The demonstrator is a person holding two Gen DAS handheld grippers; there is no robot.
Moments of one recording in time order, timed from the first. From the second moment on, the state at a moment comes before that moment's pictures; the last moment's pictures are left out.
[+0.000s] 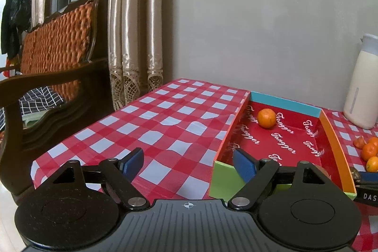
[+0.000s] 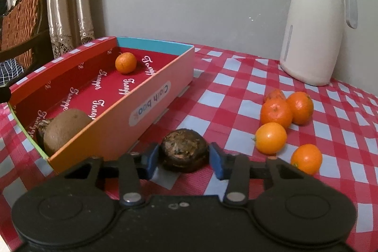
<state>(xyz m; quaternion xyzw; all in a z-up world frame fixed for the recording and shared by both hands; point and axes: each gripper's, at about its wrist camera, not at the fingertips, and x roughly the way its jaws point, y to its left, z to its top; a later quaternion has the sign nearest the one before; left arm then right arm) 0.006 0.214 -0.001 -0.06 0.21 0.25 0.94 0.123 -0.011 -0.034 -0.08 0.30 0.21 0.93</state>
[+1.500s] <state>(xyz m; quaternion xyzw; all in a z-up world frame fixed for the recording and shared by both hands) -0.051 0.292 -0.011 -0.09 0.22 0.31 0.92 0.093 0.076 -0.002 -0.07 0.22 0.25 0.94</state>
